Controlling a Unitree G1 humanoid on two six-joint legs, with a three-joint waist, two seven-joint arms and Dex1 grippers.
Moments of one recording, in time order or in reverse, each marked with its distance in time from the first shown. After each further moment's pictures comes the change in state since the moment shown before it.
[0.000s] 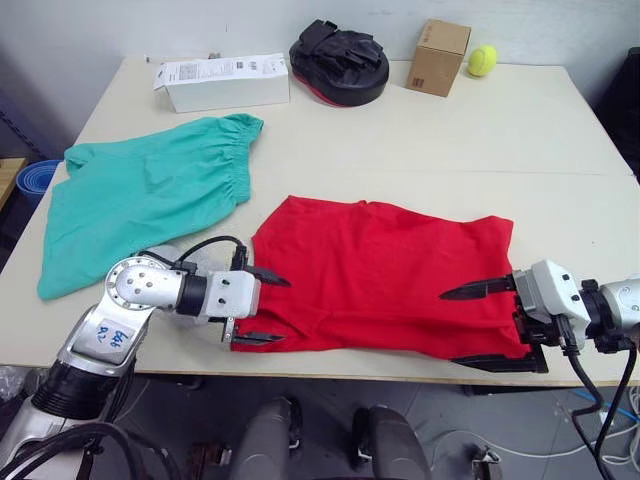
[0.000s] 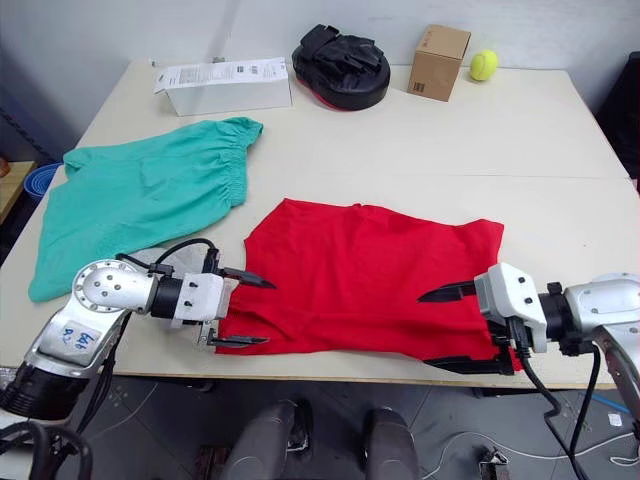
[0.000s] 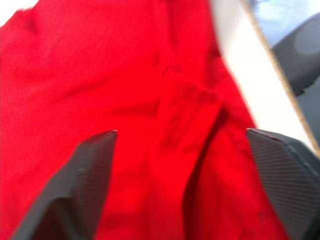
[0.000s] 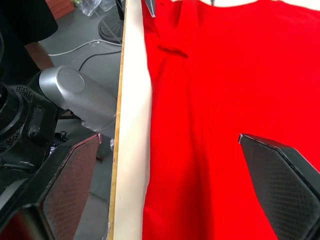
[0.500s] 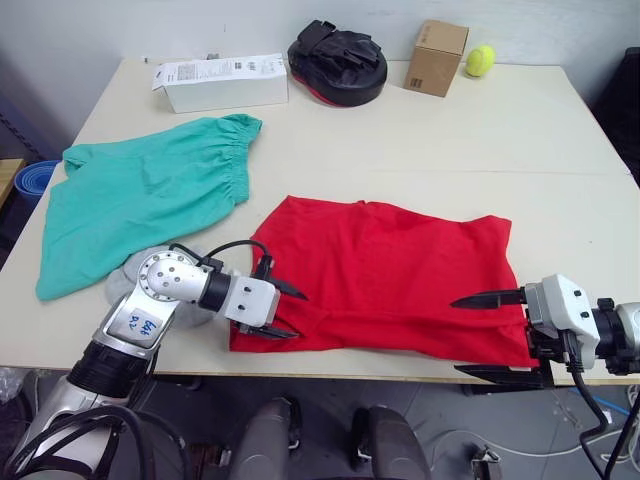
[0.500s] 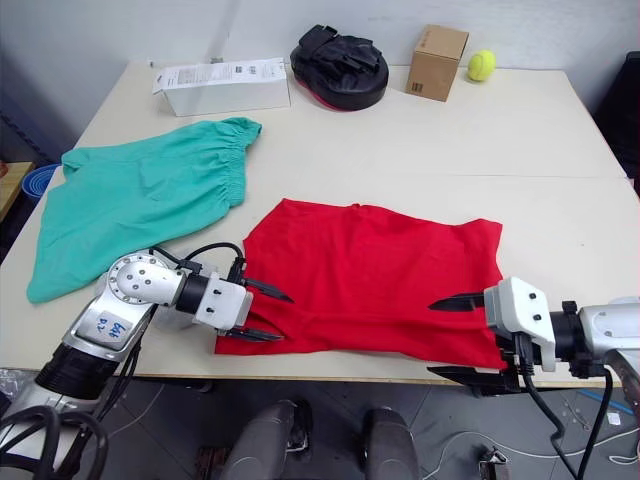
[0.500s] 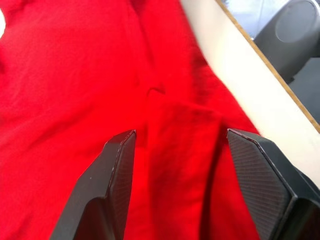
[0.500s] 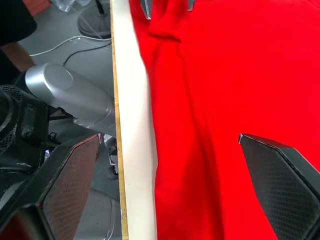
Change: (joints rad) left arm -0.084 -0.077 -0.088 0.113 0.078 -0.166 -0.049; right arm 0.155 0.004 -0.115 -0.095 0.007 0.030 -0.074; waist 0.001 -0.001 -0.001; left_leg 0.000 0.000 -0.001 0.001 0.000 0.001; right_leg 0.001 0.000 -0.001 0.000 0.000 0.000
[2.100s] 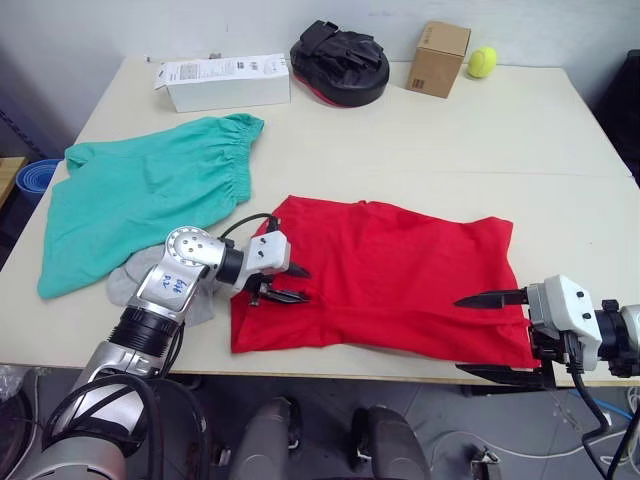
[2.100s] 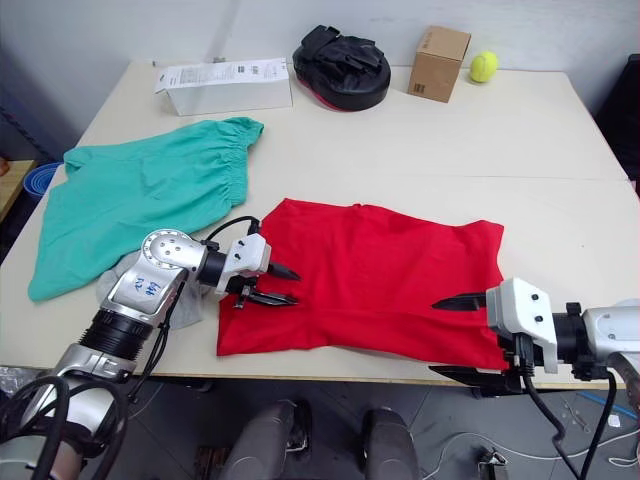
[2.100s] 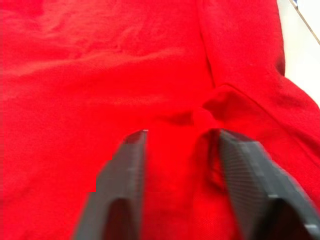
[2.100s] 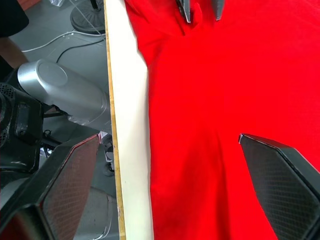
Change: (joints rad) left arm -0.203 -0.118 -0.001 0.308 -0.018 0.287 -0.005; right arm 0.013 0.000 -0.021 -0.012 -0.016 -0.006 -0.010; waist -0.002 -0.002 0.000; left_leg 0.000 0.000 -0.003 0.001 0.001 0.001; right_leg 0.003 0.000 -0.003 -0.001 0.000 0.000
